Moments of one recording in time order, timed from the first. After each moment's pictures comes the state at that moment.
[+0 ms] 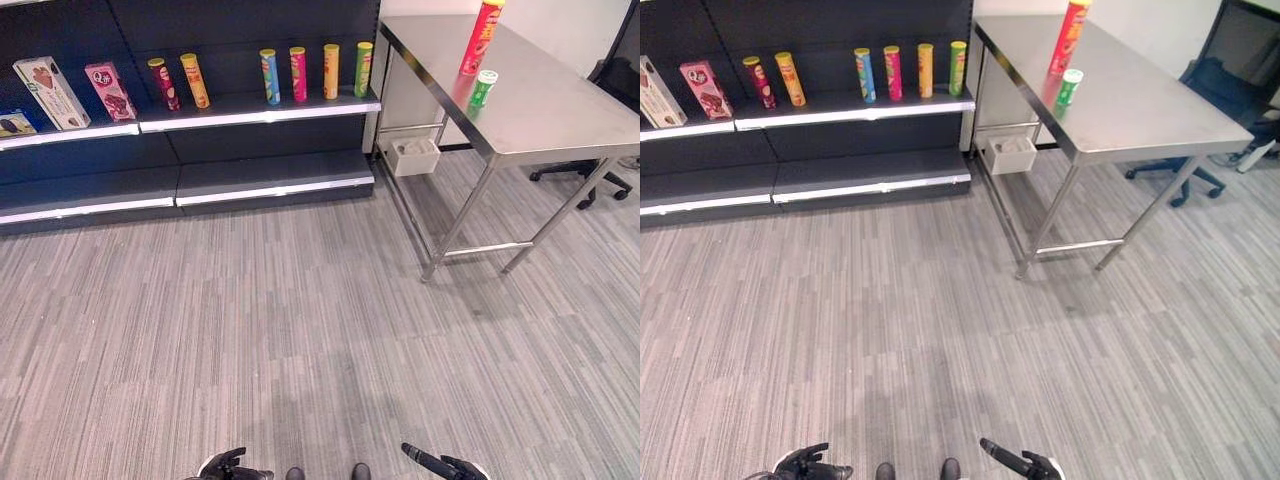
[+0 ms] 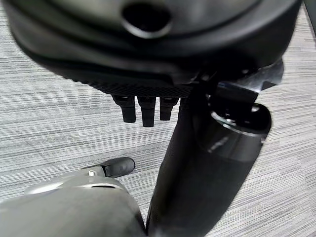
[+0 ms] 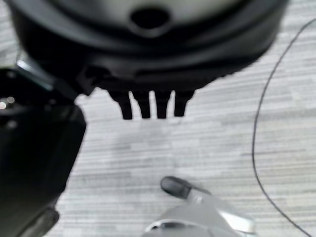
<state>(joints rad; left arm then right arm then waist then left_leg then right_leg) 0.03 0.23 -0.15 1.12 -0.20 0.01 0.01 0.05 -0.27 0.16 1.09 0.16 0.03 -0.10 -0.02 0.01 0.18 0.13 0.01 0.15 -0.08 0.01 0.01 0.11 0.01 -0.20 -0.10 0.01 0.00</state>
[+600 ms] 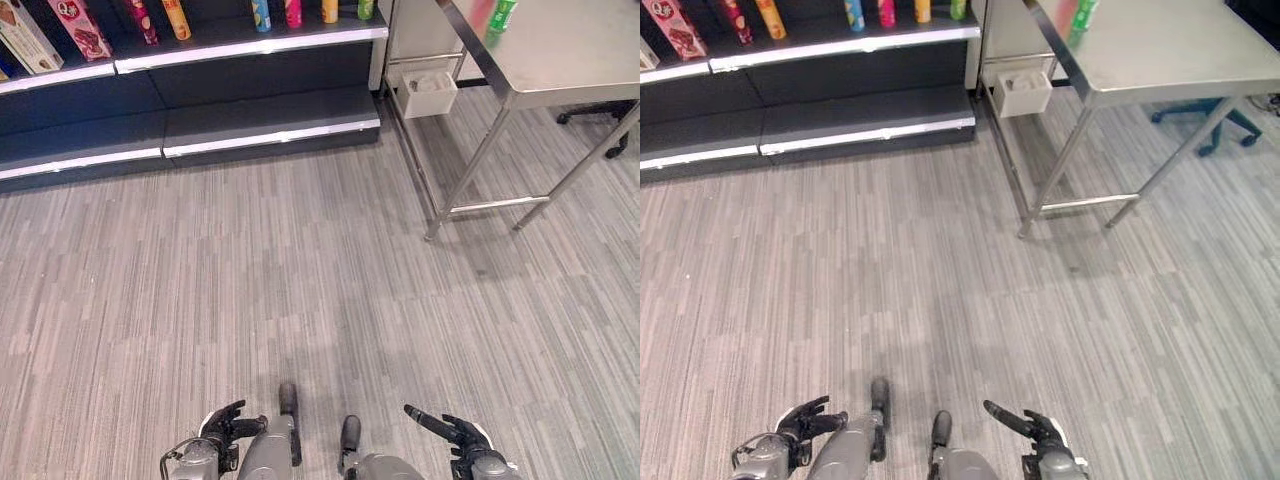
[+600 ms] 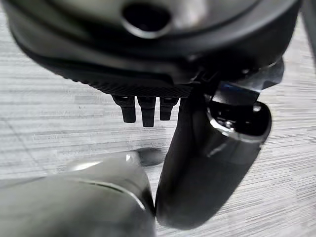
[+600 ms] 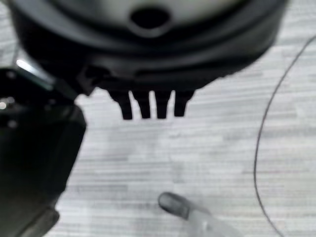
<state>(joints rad) -0.11 0.24 -0.10 1.14 -0.28 -0.03 0.01 -0.08 -0.31 0.19 1.07 0.20 0.04 -0.12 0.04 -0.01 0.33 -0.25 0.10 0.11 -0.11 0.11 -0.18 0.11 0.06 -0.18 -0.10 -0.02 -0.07</state>
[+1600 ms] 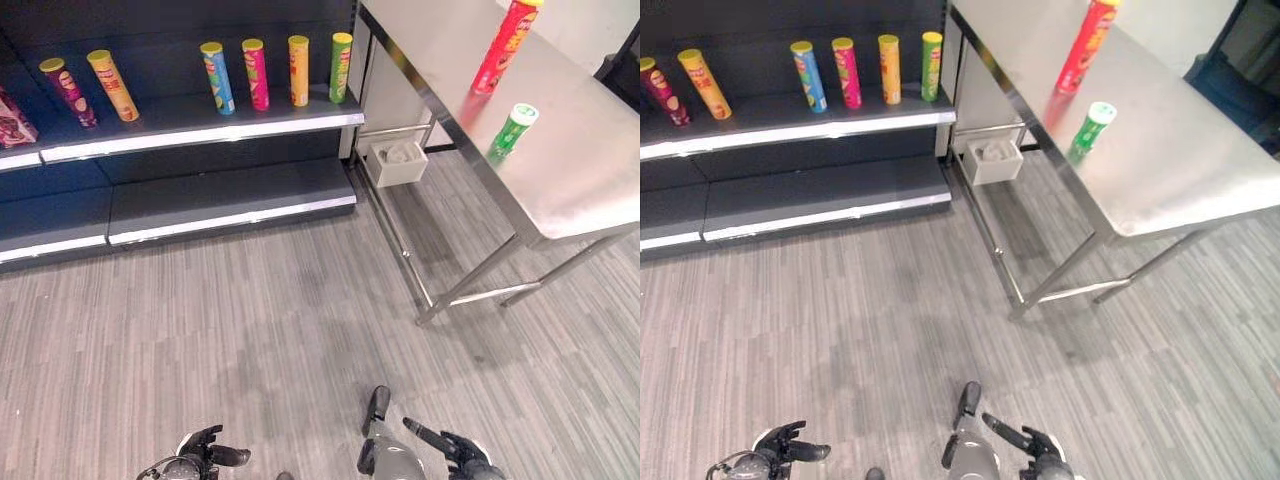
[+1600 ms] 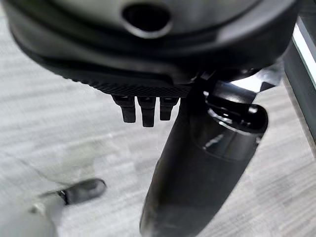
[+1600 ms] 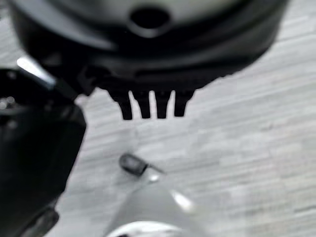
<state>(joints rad) -0.04 0.29 -0.14 1.14 -0.20 0.00 0.05 -0.01 -0.27 0.11 1.09 0.18 0.04 -0.10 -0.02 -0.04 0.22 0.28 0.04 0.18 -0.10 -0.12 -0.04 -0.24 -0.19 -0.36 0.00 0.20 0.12</state>
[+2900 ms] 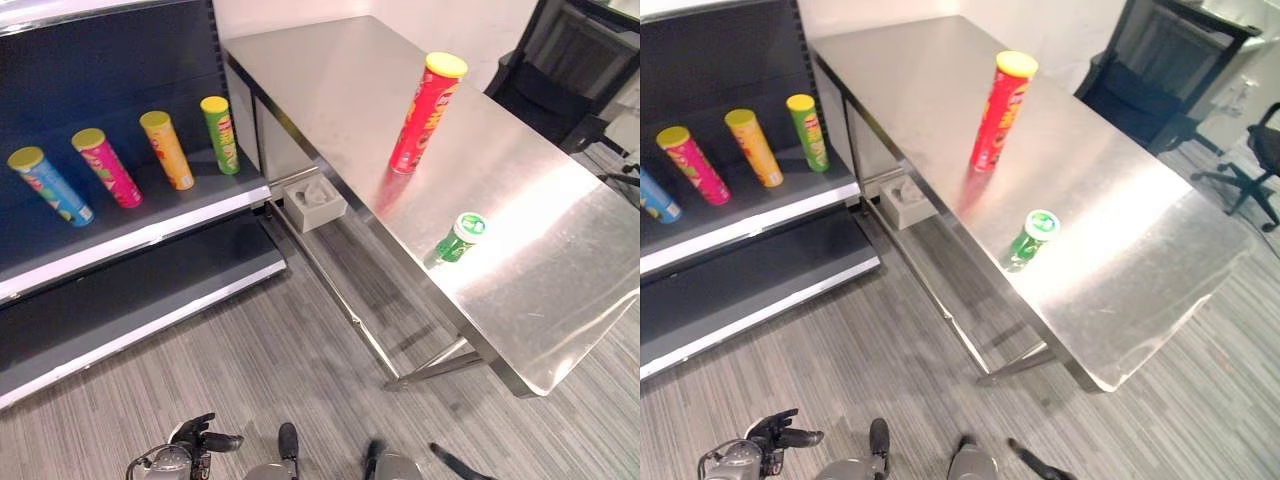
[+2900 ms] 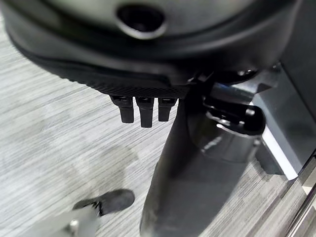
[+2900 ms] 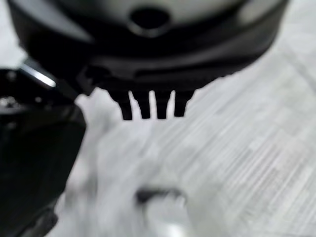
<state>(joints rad) -0.09 0.36 -0.10 1.17 -0.27 0.00 0.04 0.05 -0.37 -0.23 1.23 0.27 0.05 -0.12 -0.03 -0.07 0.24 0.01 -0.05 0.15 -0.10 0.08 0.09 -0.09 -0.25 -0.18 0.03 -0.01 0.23</state>
